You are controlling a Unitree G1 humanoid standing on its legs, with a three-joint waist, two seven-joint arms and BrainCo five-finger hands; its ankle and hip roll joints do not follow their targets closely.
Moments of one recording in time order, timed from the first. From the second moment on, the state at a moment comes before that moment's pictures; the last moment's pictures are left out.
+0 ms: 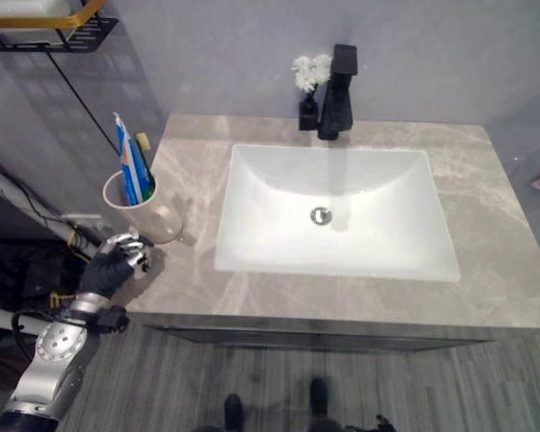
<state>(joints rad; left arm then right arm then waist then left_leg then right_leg) 0.05 0.60 -0.03 -0.01 -0.46 -0.22 -0.04 0.07 -0.22 0.15 1.21 0.12 -0.07 -0.12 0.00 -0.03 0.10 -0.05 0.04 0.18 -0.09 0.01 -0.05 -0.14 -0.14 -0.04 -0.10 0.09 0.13</state>
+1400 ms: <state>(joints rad) -0.08 0.58 -0.08 0.15 -0.36 -0.28 0.07 0.07 -0.22 0.23 1.22 0.10 -0.07 -0.13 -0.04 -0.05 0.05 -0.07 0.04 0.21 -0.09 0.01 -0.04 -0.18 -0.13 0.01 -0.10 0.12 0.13</state>
